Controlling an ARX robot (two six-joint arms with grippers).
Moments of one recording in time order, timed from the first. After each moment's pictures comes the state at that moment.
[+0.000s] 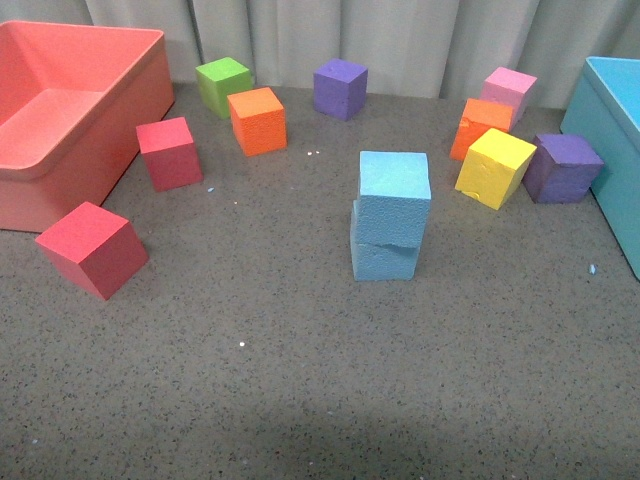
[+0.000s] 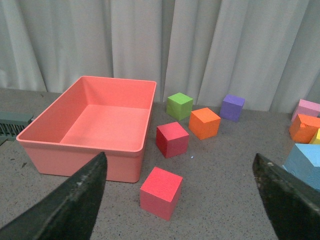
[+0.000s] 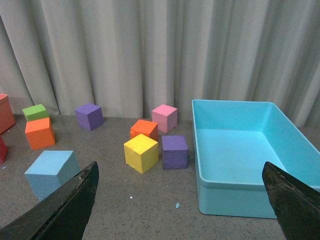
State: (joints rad) left arm 0.00 0.00 0.02 0.00 0.00 -0.01; right arm 0.00 0.00 0.00 0.00 0.00 0.00
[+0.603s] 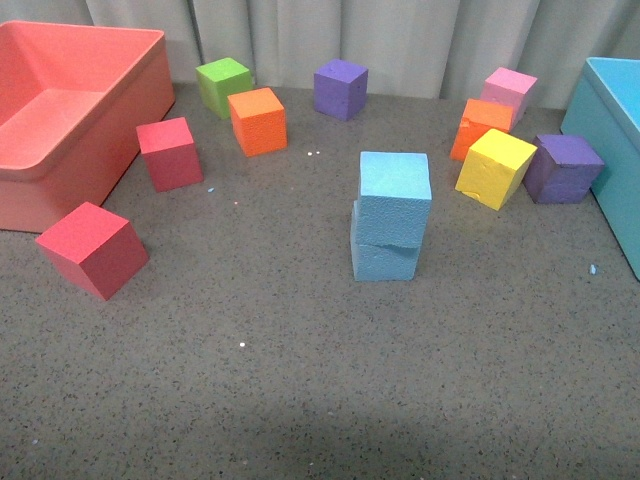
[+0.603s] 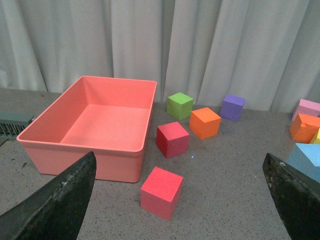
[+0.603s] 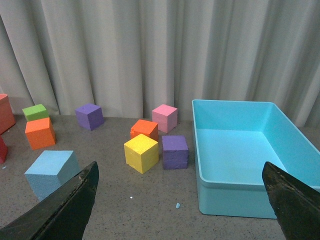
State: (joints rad) left arm 0.00 0.00 0.02 0.00 0.00 -0.01; right arm 0.00 0.00 0.00 0.00 0.00 0.00
